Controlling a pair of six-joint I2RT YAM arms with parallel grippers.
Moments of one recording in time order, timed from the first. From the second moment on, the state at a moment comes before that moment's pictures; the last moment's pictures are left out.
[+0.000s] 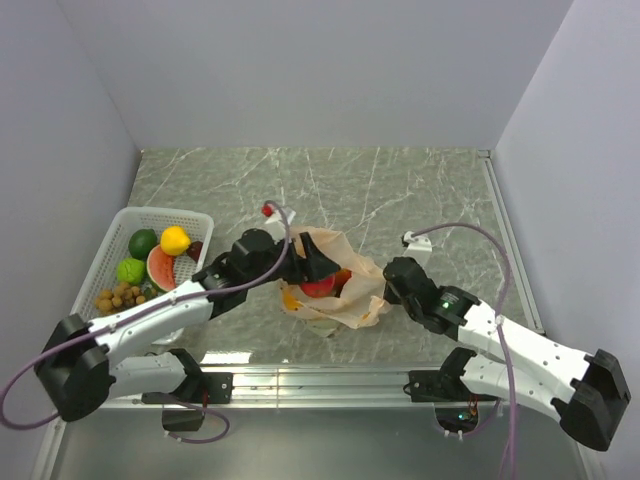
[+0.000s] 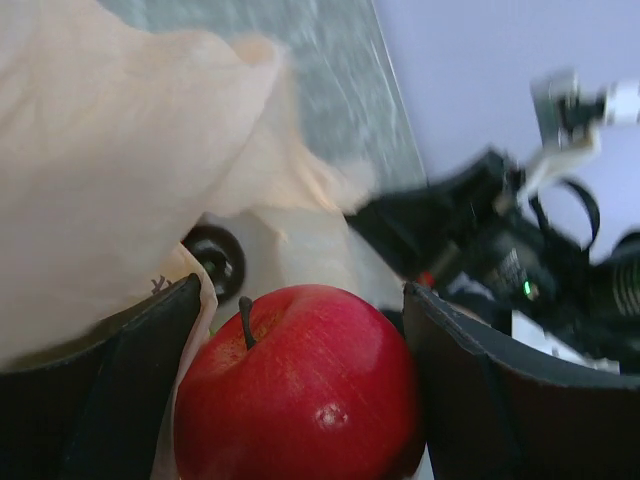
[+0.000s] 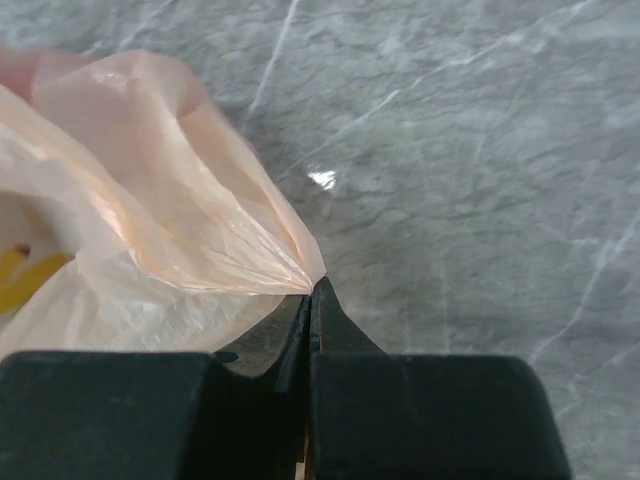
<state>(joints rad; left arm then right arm) -0.80 1.11 0.69 0.12 0.12 -0.87 0.82 0.87 0.57 -0.47 0.49 0.71</state>
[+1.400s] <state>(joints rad) -0.92 1.52 0.76 -0.01 -0.34 -0.93 0.78 0.69 0.61 -0.37 0.14 0.48</state>
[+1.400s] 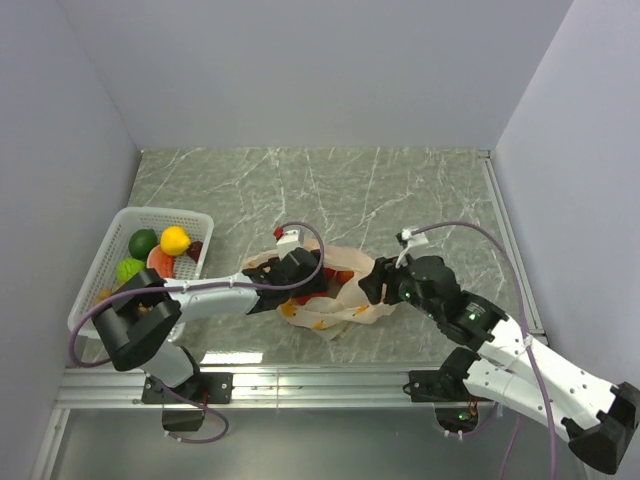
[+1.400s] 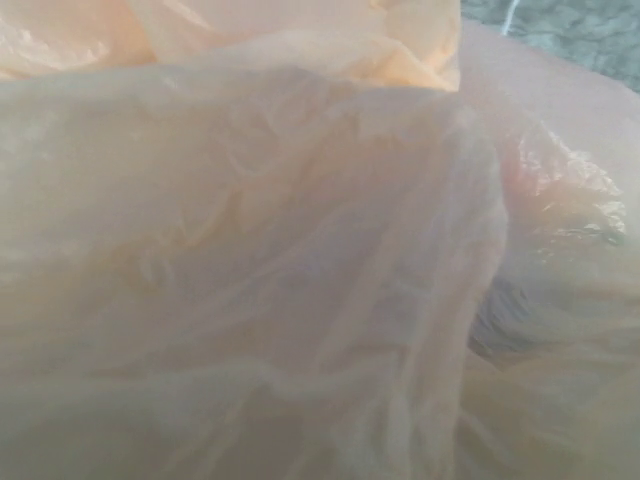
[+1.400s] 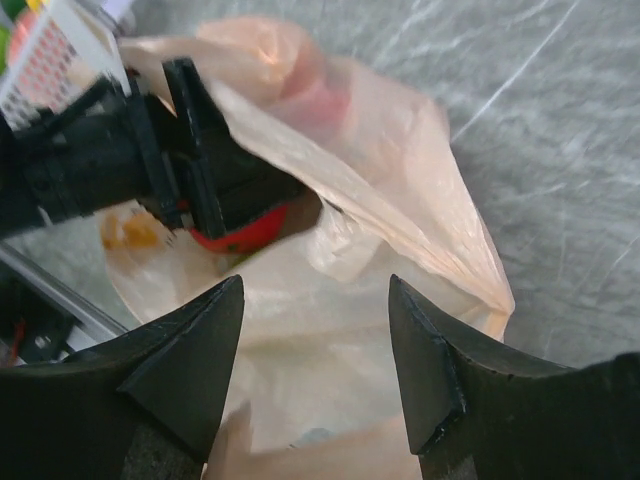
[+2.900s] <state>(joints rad) -1.08 1.58 0.97 -0.30 -0.57 -0.98 0.98 0.86 0.45 -0.43 0.26 0.80</state>
